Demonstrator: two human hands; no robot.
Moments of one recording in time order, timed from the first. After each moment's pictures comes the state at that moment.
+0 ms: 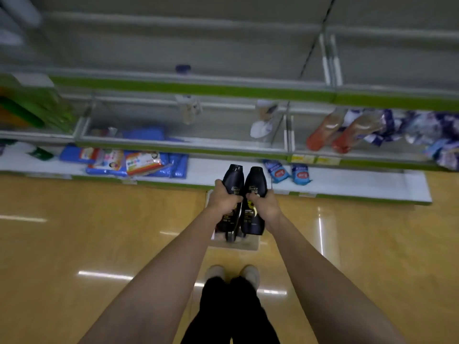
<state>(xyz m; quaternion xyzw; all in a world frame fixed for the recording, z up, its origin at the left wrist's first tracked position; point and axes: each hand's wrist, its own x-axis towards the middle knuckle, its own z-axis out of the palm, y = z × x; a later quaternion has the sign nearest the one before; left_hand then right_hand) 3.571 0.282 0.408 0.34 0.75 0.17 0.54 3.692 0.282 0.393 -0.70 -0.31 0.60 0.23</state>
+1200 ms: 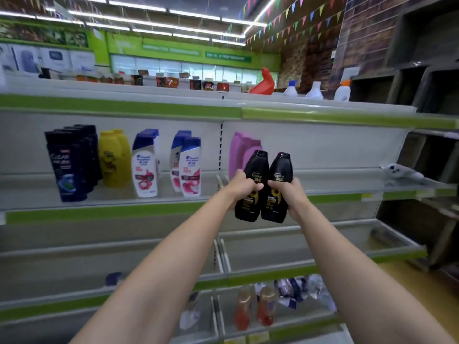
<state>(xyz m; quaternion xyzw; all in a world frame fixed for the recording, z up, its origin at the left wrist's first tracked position) 3.774 0.464 0.822 0.63 0.44 0.39 0.51 3.912 0.435 0.809 -0.53 -0.44 0.39 0.61</state>
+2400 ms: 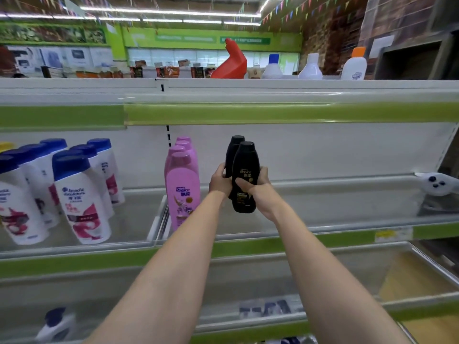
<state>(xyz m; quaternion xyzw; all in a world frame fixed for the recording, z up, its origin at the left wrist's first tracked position) 3.932 0.663 0.806 0.54 0.52 0.52 0.42 4.032 0.626 0.803 -0.42 -0.53 0.48 0.56</state>
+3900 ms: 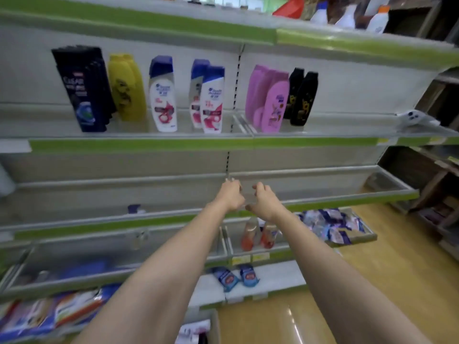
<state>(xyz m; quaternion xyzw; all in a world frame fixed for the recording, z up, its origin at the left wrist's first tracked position) 3.697 0.392 0.693 0.75 0.58 0.17 0.28 3.809 0.361 0.692 -0.72 -0.64 0.22 0.14</state>
